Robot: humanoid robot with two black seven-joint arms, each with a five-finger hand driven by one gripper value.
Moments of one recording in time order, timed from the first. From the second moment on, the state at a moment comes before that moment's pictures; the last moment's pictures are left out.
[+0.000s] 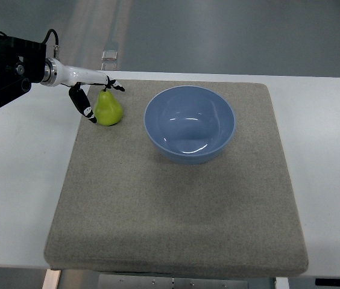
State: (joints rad) left arm -1.32 0.50 0.11 -0.76 1.28 -0.35 -0.30; right arm 0.04 0.00 -0.08 0.08 -0.06 0.16 0.02
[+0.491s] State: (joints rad) left arm -1.27 0.47 0.10 -0.73 1.26 -0.31 -0.30; right arm 0.04 0.00 -0.08 0.08 -0.06 0.16 0.02
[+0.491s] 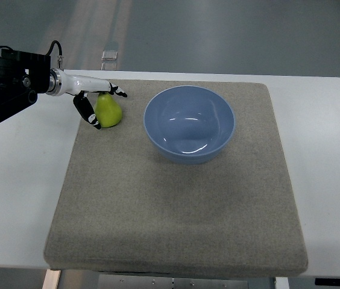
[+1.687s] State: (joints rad) left arm -1.28 0.45 0.09 -0.70 1.26 -0.28 -0.29; right arm 0.04 0.00 -0.08 0.08 -0.06 0.16 0.02
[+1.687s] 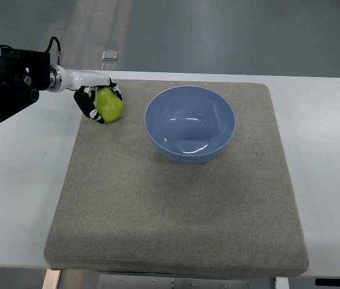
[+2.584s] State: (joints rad) left arm -1.43 0.30 -0.07 -0.73 1.25 -0.28 -0.29; right arm 0.04 0.00 -0.08 0.08 -0.06 0.16 0.02
